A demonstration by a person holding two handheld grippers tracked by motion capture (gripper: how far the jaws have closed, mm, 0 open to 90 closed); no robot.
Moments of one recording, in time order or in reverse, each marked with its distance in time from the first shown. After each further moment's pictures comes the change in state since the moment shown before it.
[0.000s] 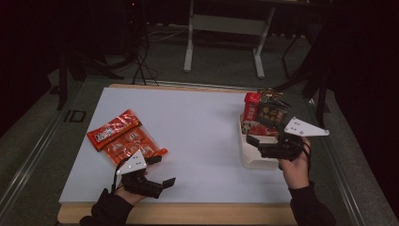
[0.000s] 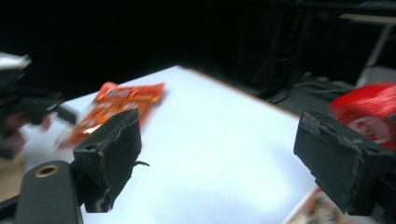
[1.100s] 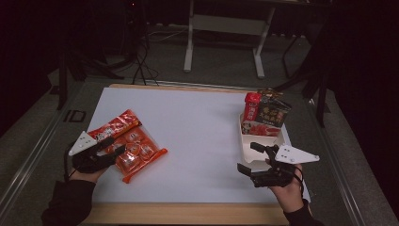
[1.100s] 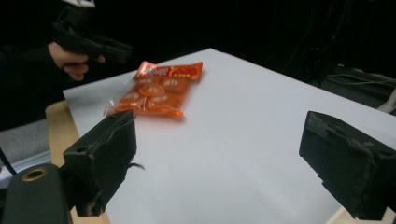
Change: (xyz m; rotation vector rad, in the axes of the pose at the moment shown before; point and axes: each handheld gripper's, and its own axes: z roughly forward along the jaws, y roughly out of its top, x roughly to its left) left arm 0.092 -0.005 -0.091 0.009 0.490 -0.116; right arm 0.047 -0.038 -0.009 0.025 0.088 0.000
